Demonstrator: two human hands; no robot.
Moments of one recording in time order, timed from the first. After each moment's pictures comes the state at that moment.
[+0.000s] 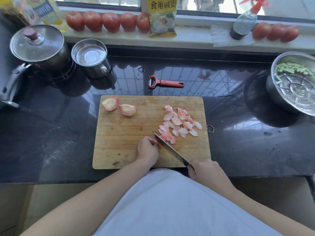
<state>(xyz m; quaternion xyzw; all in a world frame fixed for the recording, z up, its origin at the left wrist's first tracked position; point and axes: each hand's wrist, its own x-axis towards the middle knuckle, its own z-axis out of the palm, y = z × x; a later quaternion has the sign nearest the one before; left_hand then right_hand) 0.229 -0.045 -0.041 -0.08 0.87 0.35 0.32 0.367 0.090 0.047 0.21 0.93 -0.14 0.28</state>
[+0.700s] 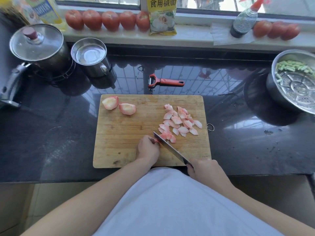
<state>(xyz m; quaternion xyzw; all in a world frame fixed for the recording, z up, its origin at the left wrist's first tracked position) 0.230 -0.044 -0.040 -0.08 0.87 0.35 0.33 0.367 0.090 0.038 0.21 0.93 -0.12 0.28</state>
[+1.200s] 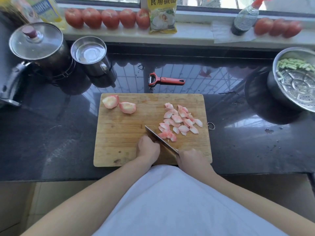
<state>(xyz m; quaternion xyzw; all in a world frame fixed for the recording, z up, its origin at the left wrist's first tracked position) 0.228 -0.041 -0.034 -0.08 0.87 0.36 0.33 0.336 0.076 0.010 0.19 0.93 -0.14 0.27</state>
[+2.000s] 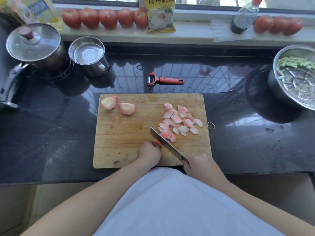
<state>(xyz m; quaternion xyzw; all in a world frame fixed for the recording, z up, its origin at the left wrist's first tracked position) 0.234 -0.046 -0.029 -0.04 0.85 0.33 0.41 0.358 0.089 0.024 0.20 0.93 -0.17 0.25</state>
